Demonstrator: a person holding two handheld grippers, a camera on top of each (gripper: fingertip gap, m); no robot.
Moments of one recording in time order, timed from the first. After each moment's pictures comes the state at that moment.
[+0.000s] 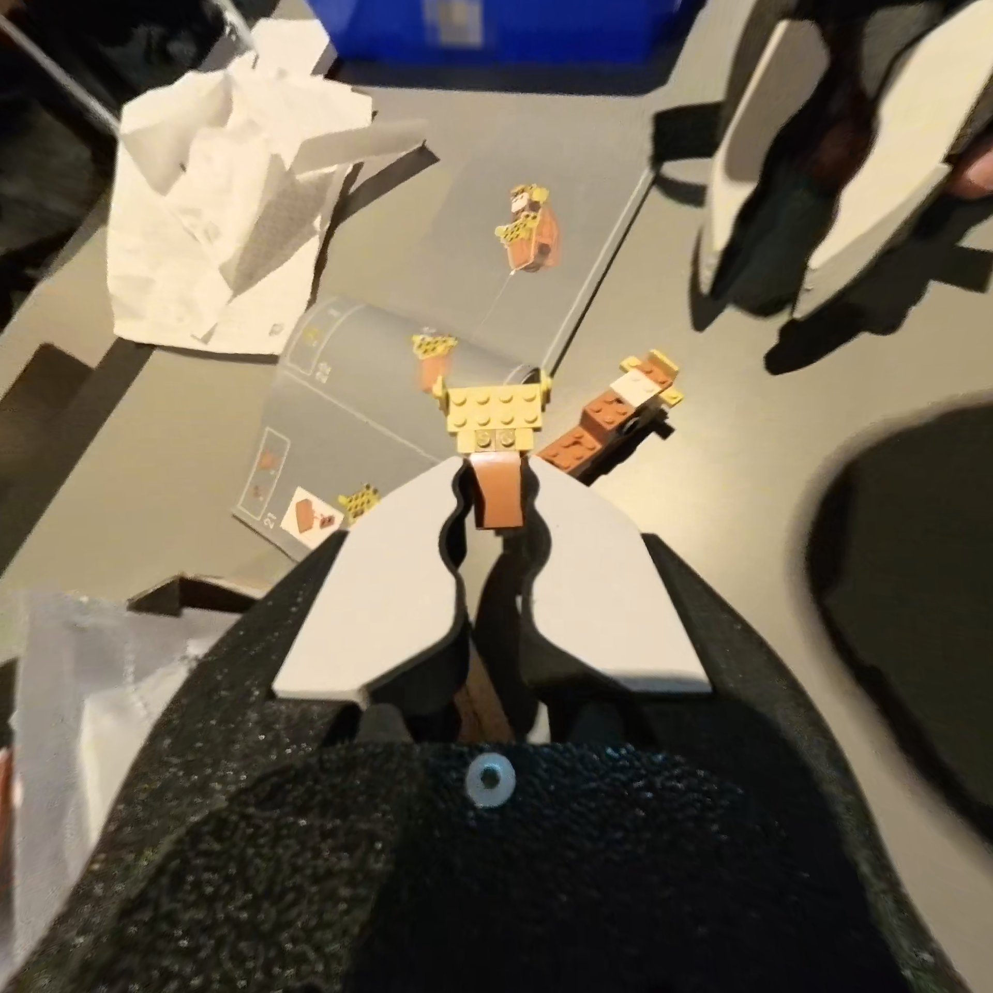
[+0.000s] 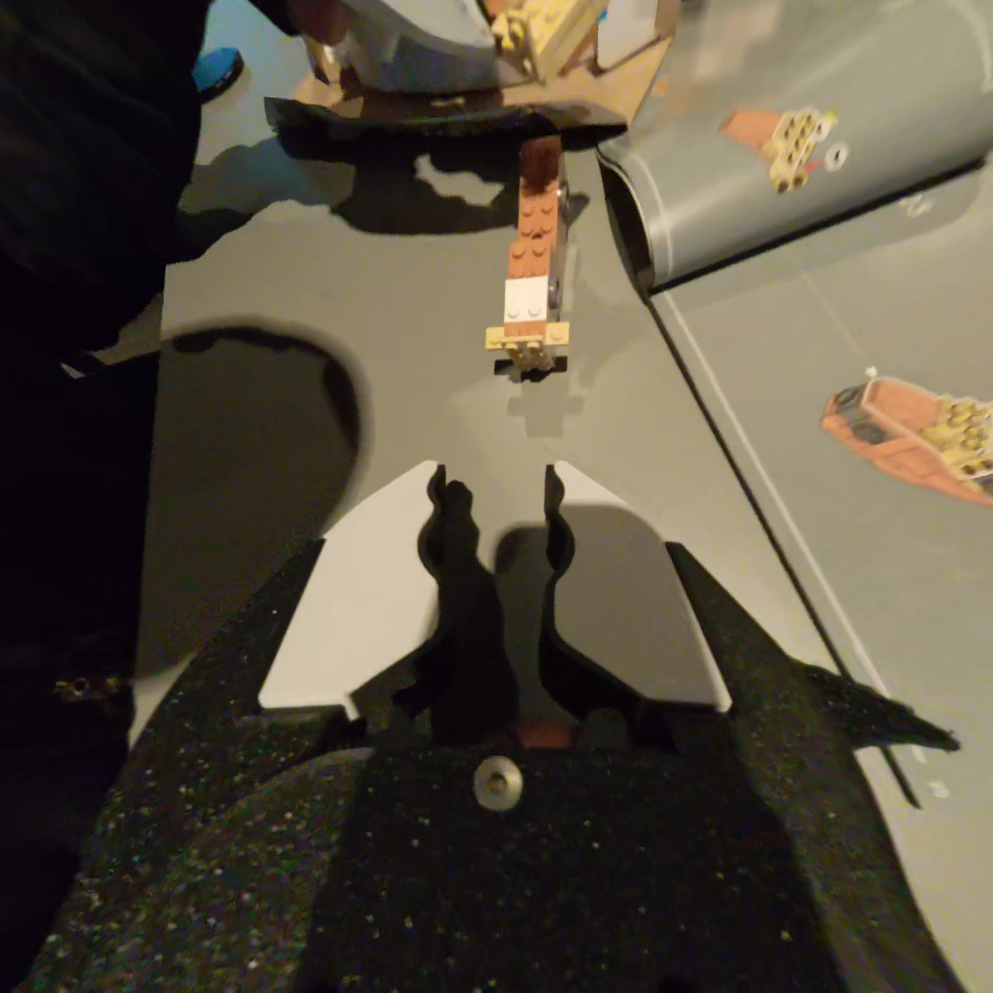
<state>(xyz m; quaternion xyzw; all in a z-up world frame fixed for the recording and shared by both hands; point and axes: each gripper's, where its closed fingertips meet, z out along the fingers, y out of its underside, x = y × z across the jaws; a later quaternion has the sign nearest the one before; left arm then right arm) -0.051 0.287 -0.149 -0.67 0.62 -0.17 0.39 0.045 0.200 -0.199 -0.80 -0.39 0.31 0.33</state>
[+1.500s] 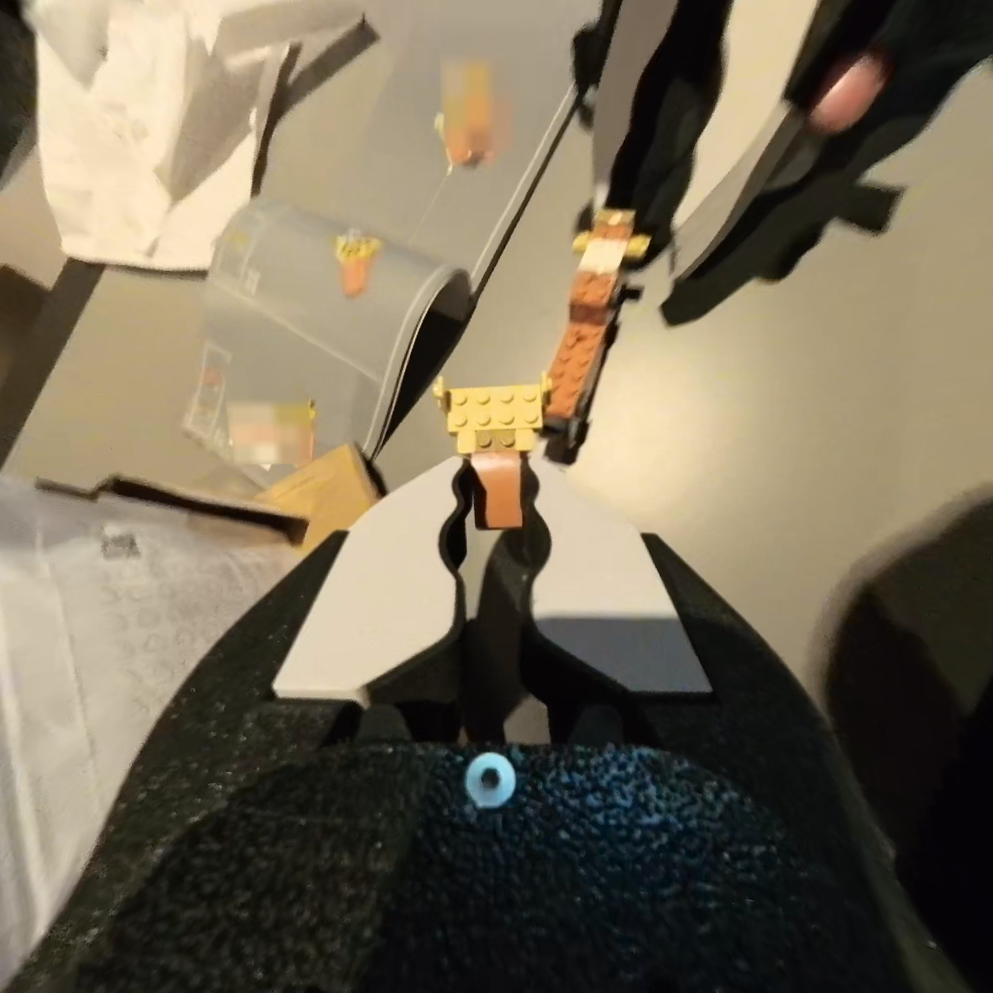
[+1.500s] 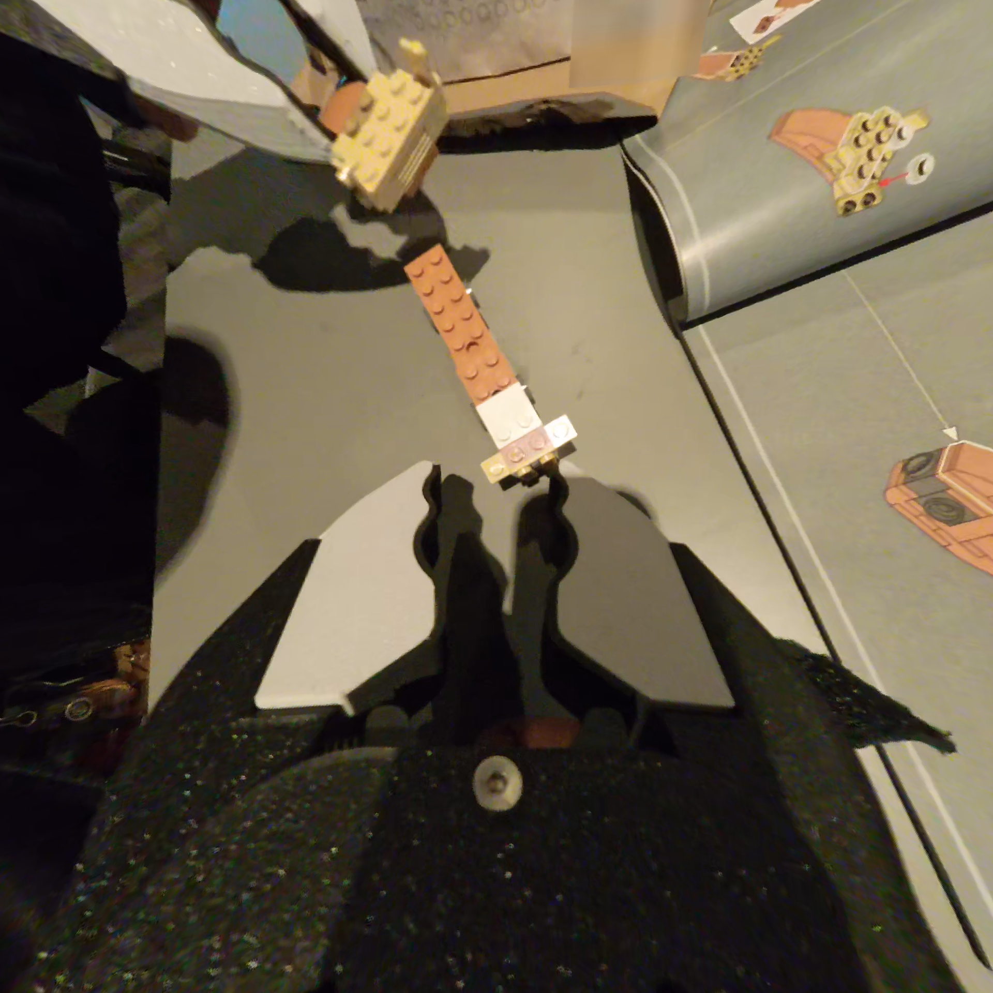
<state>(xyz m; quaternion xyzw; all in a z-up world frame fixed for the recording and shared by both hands) -0.081 0.242 -0.158 -0.68 0.63 -0.12 0.35 0.019 0.210 -0.205 -0.82 -0.38 0.32 0.29</state>
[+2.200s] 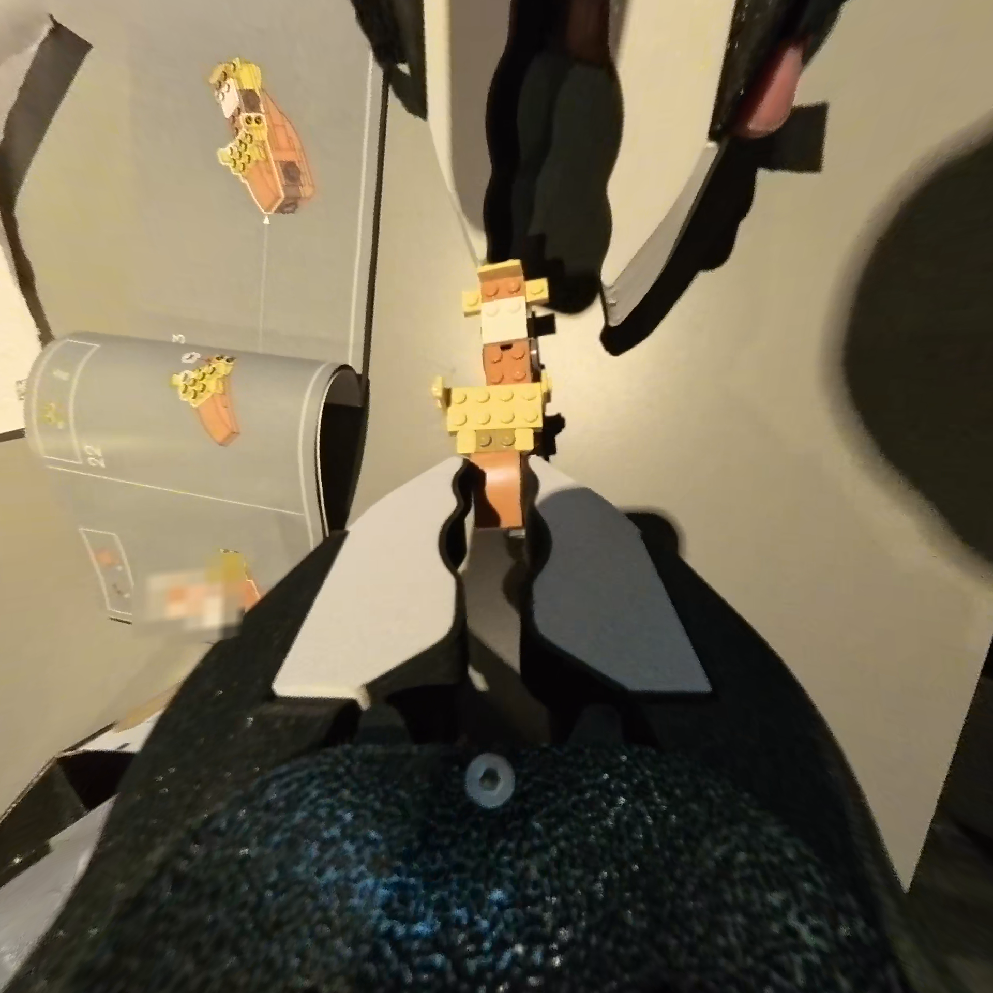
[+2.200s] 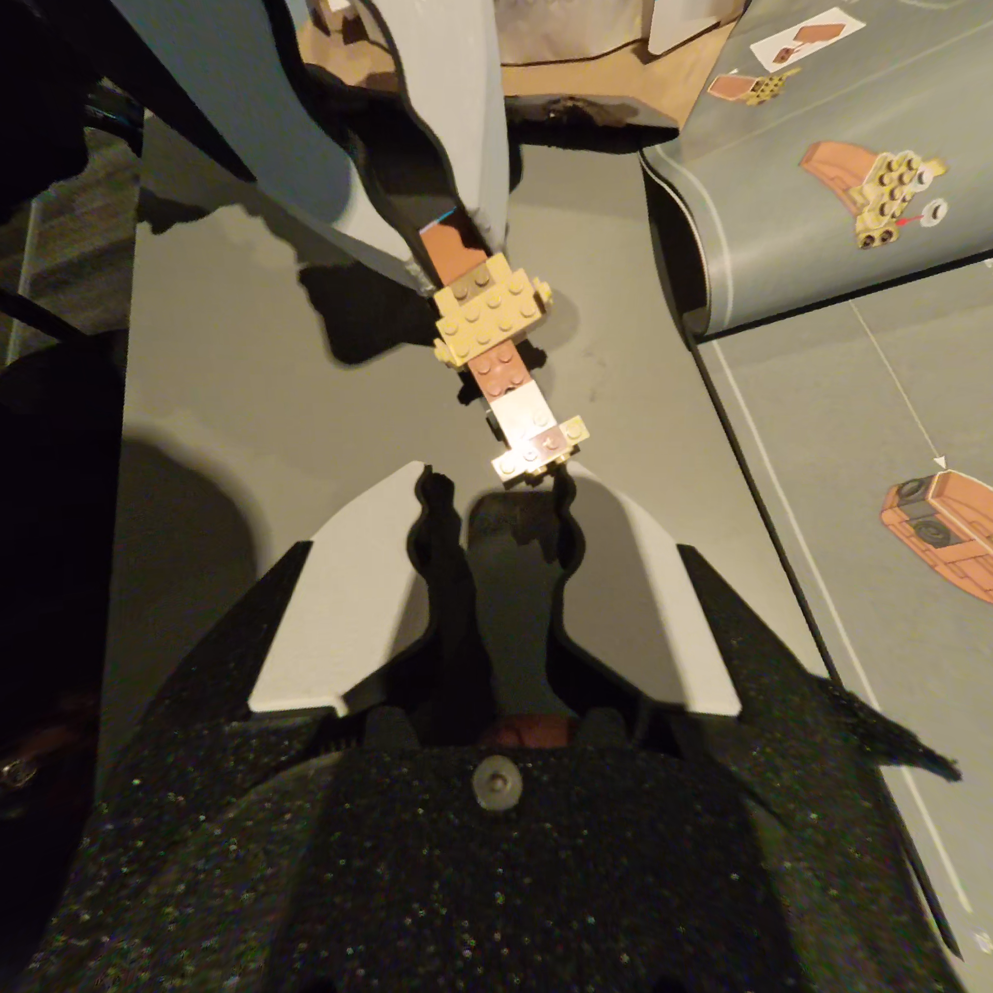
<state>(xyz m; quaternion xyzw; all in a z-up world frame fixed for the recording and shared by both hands) -0.033 0.231 -0.184 -0.60 0.76 -0.11 0.21 0.017 0.205 -0.206 -0.81 -0.42 0.29 0.31</state>
